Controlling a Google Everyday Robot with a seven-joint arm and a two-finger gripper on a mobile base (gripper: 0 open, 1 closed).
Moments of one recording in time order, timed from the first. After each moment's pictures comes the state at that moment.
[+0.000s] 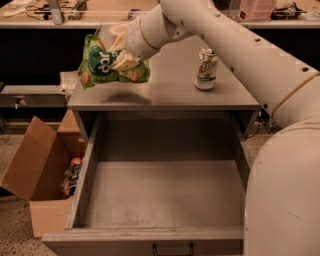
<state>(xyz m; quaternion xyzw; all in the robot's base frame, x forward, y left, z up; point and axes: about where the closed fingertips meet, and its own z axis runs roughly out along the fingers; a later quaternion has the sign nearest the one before) 0.717 0.106 0.929 -0.74 0.49 0.06 0.45</state>
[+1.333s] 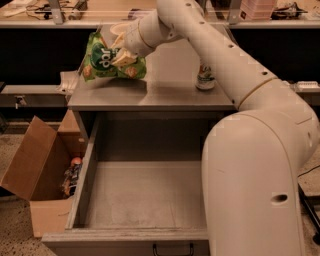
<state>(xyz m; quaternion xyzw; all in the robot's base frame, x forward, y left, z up) 0.785 0.115 0.905 -0.72 0.50 0.08 0.47</state>
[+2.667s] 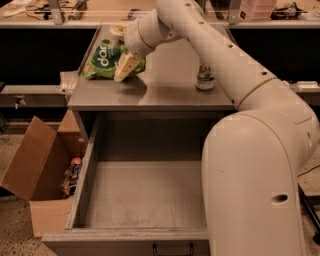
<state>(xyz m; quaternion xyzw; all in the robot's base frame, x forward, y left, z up) 0.786 0.115 0.905 -0.72 0.50 0.08 0.47</state>
